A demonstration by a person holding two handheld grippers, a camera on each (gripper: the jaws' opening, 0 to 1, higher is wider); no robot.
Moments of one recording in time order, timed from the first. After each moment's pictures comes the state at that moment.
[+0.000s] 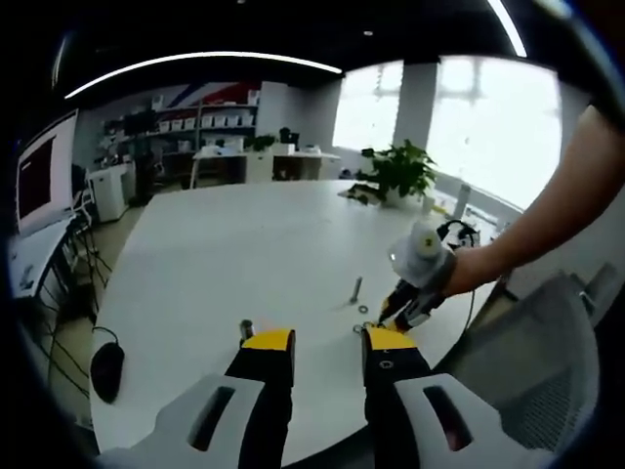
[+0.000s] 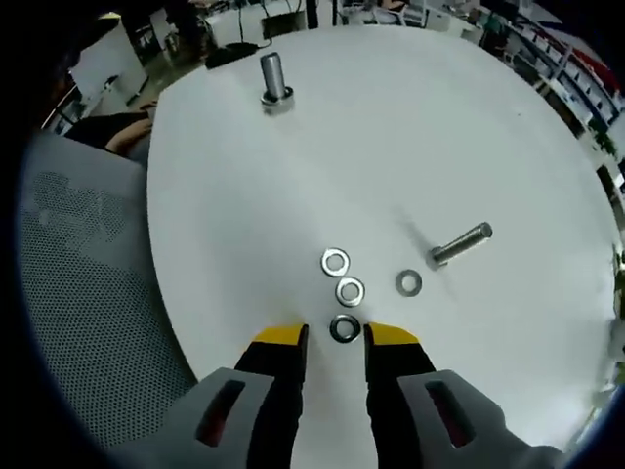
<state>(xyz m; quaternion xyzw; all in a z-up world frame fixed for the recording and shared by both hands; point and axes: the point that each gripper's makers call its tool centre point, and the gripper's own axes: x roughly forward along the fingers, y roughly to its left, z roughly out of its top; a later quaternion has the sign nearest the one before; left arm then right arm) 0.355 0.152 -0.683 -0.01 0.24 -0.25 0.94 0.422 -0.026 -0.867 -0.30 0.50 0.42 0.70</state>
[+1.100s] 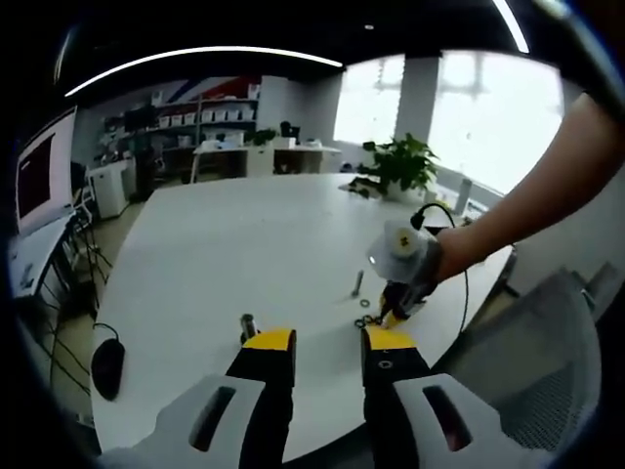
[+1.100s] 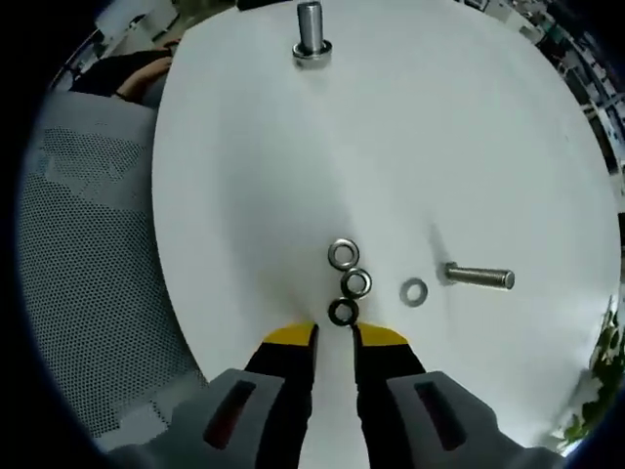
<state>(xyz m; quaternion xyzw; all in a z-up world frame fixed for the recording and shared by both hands) 0.354 0.153 -0.688 -0.01 0.25 -0.24 0.94 0.422 -0.029 -0.870 -0.41 0.53 0.45 0.59</state>
